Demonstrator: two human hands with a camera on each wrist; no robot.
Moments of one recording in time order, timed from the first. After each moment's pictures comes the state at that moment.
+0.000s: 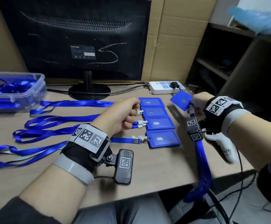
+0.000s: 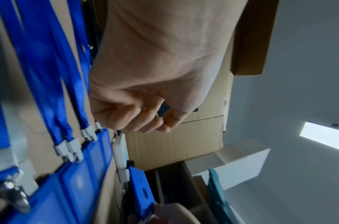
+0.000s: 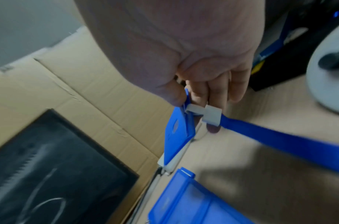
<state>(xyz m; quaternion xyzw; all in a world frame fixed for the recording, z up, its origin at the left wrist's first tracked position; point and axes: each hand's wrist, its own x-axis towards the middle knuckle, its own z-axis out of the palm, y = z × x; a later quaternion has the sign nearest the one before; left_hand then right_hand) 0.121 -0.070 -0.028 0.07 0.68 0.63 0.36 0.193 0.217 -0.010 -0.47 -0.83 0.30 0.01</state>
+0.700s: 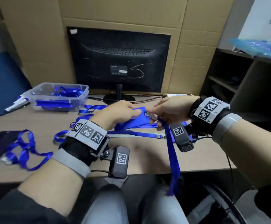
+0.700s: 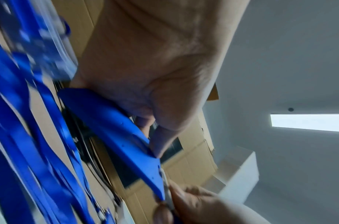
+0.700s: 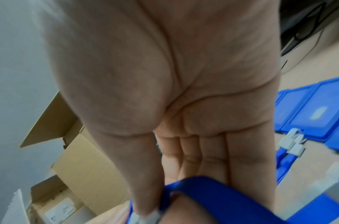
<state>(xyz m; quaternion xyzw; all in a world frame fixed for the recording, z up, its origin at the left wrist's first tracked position) 0.157 -0.211 0.014 0.23 0.87 0.39 0.16 0.224 -0.018 0.046 -0.11 -0.81 0.55 -0.20</state>
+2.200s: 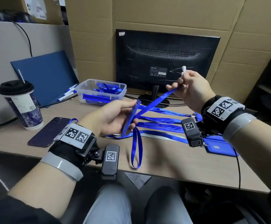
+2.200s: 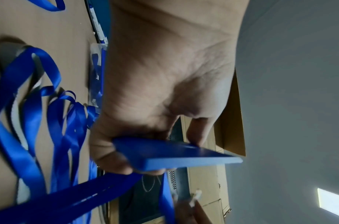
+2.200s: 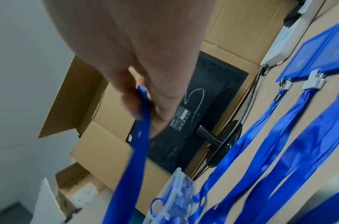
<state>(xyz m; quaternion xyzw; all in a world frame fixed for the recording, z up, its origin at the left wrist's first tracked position) 0.145 -0.343 0.008 0.04 0.63 0.70 0.35 0.145 -0.083 0.056 -0.01 -0.57 0.80 0.16</state>
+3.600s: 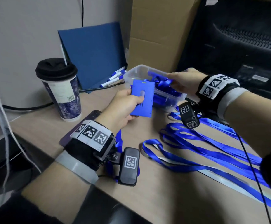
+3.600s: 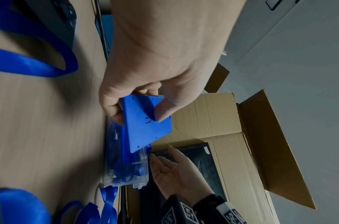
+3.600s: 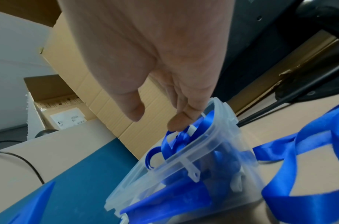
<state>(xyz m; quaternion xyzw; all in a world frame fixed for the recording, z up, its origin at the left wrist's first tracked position) -0.002 -0.446 -0.050 -0.13 0.63 0.77 0.04 -0.144 -0.248 -0.008 -0.08 -0.84 0.54 -0.04</state>
